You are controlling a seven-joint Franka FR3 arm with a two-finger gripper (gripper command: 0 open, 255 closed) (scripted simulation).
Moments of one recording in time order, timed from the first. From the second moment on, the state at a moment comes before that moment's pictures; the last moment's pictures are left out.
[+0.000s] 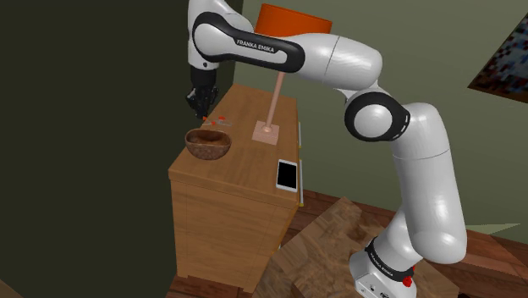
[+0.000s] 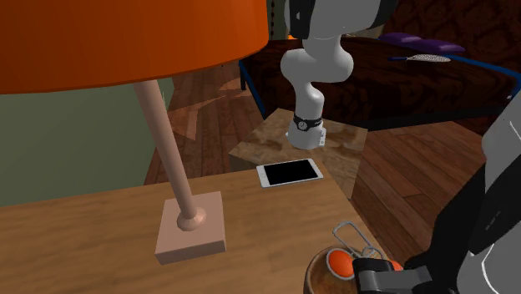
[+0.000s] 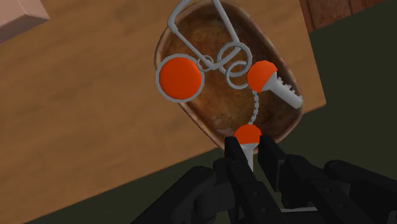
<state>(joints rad) 0.28 0.70 0.22 -0.93 -0.15 1.60 0.10</state>
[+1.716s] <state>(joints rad) 0.26 0.68 0.22 -1.12 -0.15 1.79 0.11</state>
